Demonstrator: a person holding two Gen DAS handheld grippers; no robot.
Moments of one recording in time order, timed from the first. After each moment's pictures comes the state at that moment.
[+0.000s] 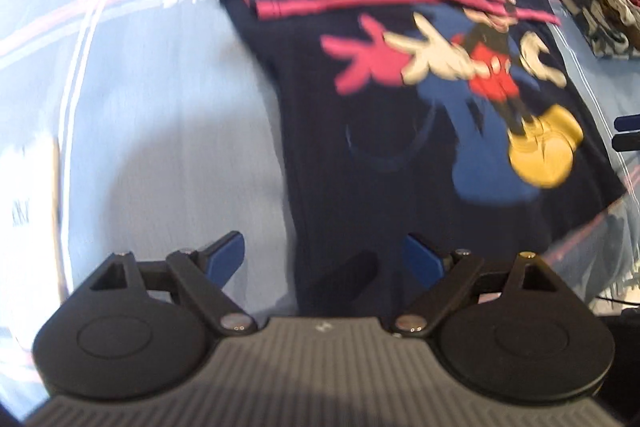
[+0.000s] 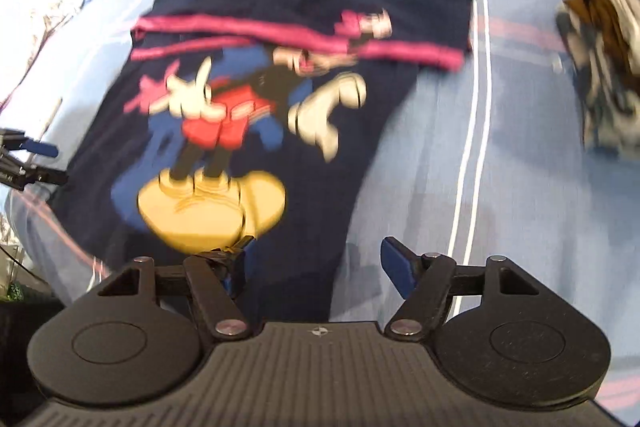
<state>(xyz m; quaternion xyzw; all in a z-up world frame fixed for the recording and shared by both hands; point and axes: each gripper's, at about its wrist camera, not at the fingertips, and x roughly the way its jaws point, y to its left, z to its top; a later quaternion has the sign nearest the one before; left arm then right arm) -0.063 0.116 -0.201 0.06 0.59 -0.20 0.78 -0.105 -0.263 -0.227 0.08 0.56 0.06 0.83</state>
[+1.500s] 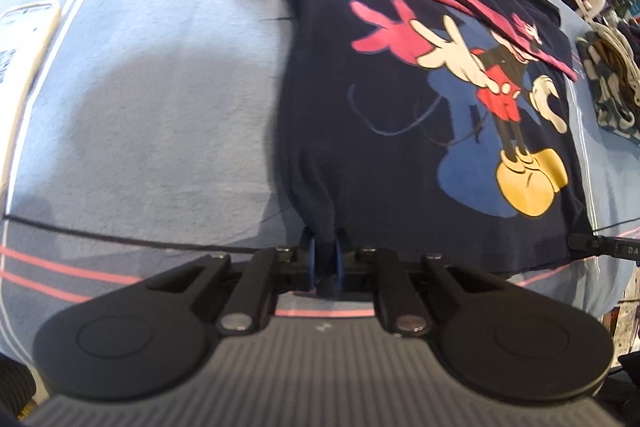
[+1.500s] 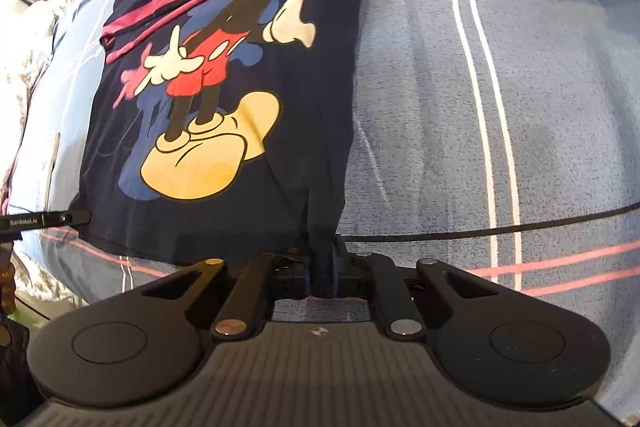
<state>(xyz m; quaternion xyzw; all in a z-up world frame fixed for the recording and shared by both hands) -0.065 0.117 -0.222 -0.08 0.63 -0.15 0.76 -0.134 -0.264 -0.263 0.21 0.59 0.02 0.78</state>
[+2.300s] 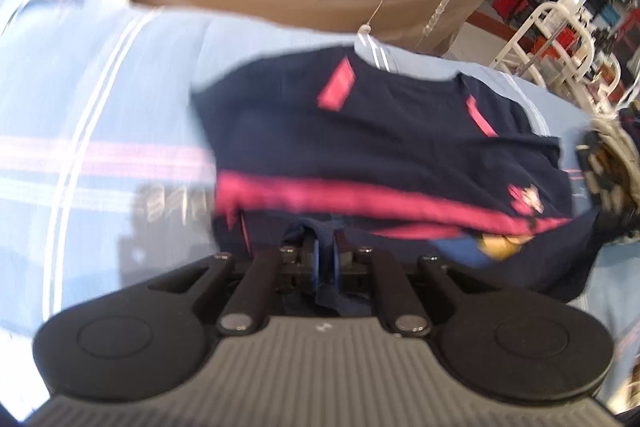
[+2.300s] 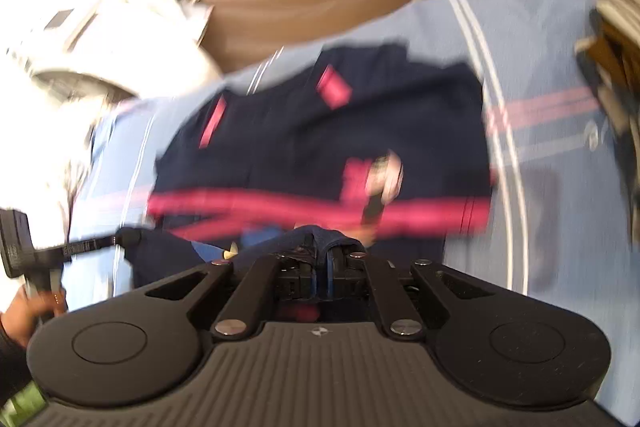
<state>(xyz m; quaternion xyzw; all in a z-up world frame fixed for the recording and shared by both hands) 0.149 0.070 -0.152 -0.03 0.53 -0.17 0.83 0.058 -0.339 -0.181 0.27 0.49 0.03 0.83</state>
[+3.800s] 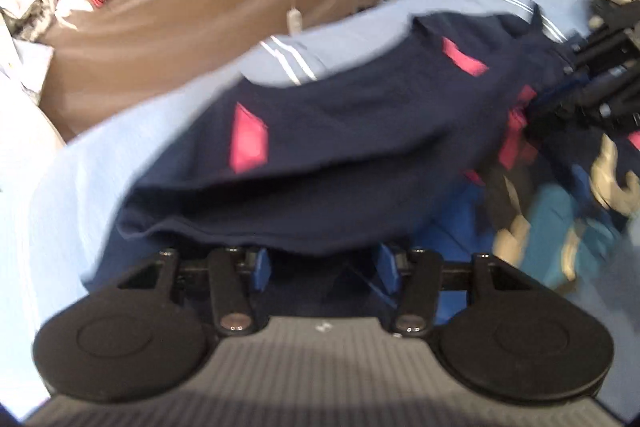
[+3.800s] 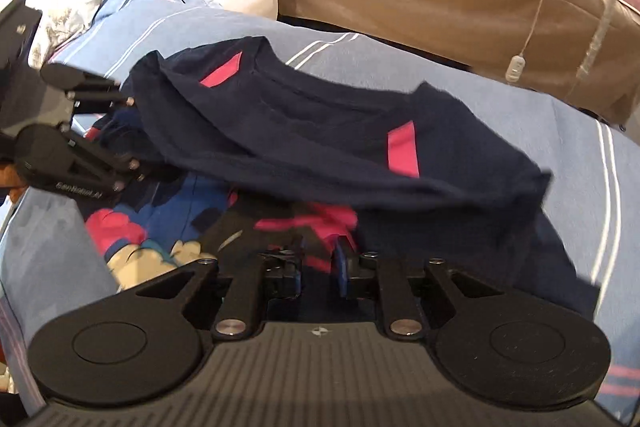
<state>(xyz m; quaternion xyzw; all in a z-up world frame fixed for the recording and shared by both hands) 0.228 -0.047 -0.214 0.20 0.48 -0.26 0.81 0.174 -0.280 -0.239 -0.01 0.51 0.17 0.84</state>
